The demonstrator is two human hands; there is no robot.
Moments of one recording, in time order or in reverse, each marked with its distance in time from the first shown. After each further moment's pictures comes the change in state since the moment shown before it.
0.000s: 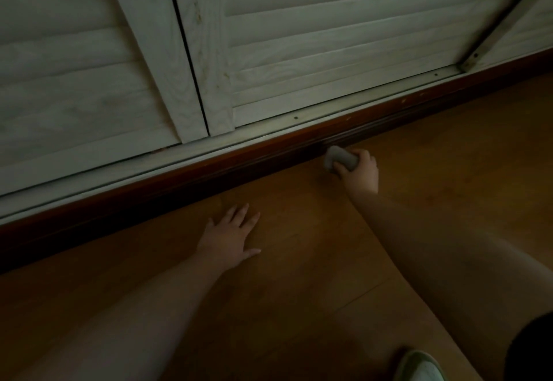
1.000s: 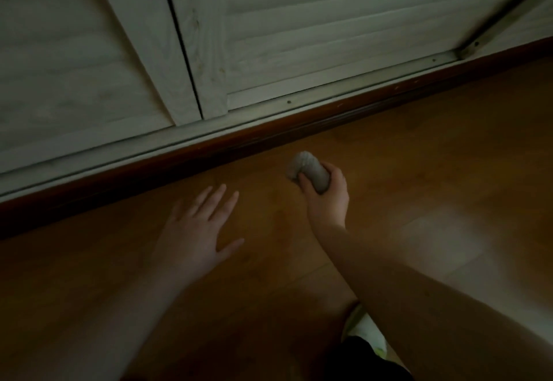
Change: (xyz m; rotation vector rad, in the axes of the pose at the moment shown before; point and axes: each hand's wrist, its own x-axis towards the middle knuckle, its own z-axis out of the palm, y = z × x) left_hand -0.127 0.001 -0.070 -0.139 0.181 -0.015; right_hand -0.122 -0.067 -0.015 0.247 -0.039 0.096
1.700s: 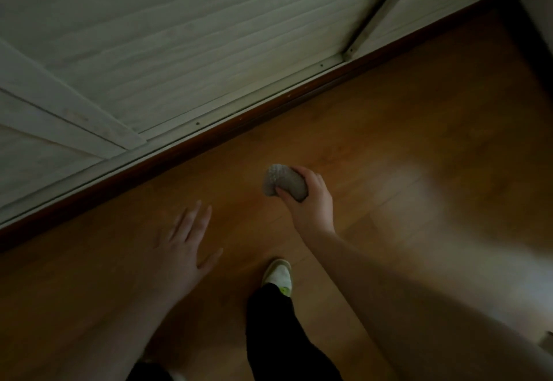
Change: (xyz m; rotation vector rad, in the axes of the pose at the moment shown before) left_hand -0.068 0.191 -0.185 -0.034 -0.119 0.010; right_hand -0.016 -0.128 -0.261 -0.177 -0.108 -0.019
